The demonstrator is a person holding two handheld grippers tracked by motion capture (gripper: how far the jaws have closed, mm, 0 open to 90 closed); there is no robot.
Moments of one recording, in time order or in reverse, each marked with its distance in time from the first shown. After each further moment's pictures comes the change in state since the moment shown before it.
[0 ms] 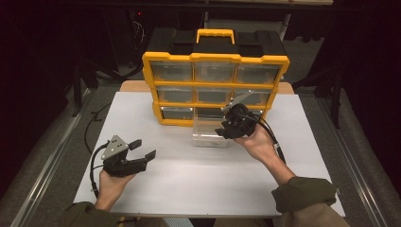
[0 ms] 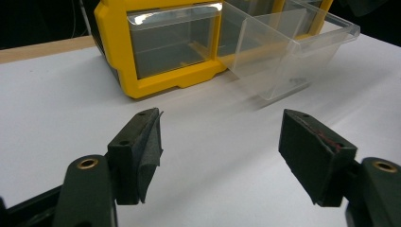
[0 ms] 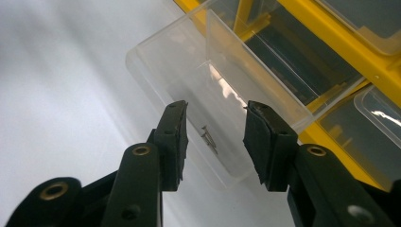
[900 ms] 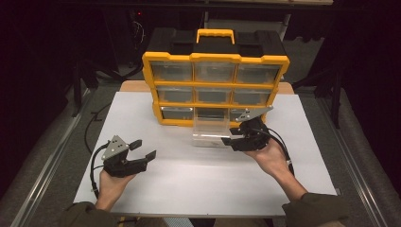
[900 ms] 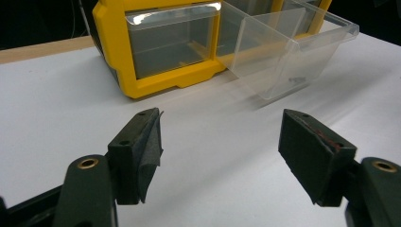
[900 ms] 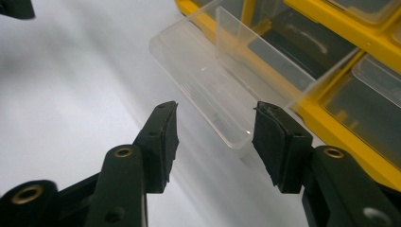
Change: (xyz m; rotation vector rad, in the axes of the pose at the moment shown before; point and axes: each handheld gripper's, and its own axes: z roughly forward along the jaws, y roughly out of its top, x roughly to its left) left arm -0.001 0.000 0.000 0.000 -0.003 0.004; right arm 0.009 -0.045 -0.020 -0.149 0.016 0.034
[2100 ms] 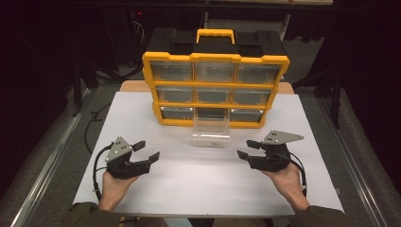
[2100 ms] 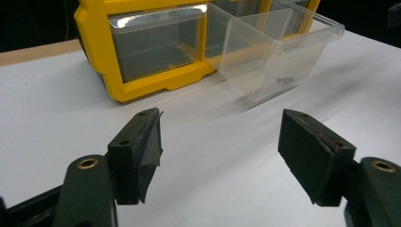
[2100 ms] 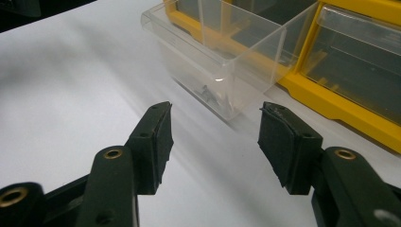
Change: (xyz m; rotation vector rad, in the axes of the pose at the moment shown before) left arm -0.010 0.002 0.002 -0.006 -0.015 0.015; right arm -0.006 -0.079 -0.018 -0.198 -0.013 0.066
